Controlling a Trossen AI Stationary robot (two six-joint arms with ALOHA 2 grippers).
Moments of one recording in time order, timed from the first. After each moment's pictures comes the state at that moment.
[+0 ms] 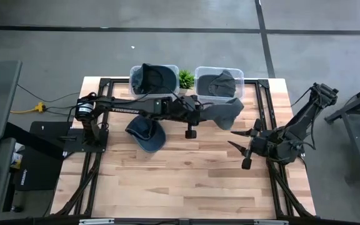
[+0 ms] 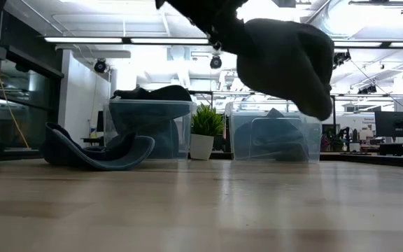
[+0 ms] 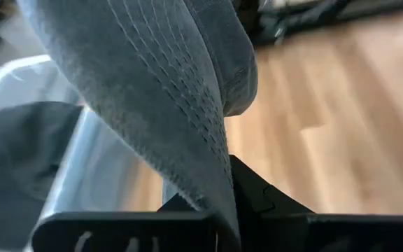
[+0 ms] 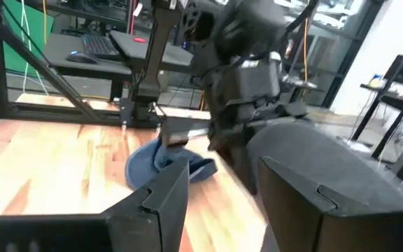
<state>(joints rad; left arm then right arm) 0.06 1.83 1.55 -0.26 -0.09 0.26 0.83 0.89 0.64 0.09 1.18 -0.05</state>
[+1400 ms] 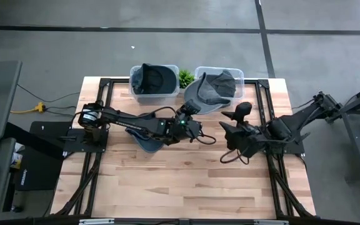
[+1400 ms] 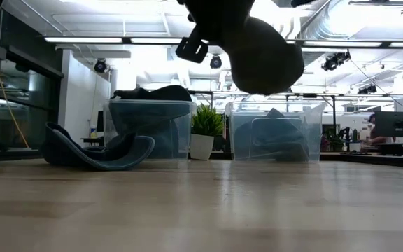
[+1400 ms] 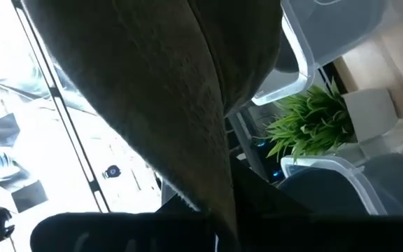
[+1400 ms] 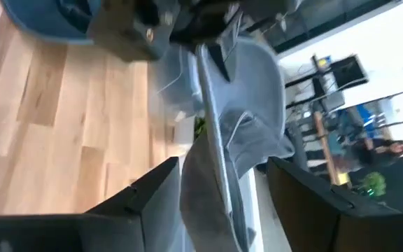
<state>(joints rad) -0.13 1.90 1.58 -0.19 -1.27 1.39 0.48 1.21 1.20 -0.88 1.04 -0.19</state>
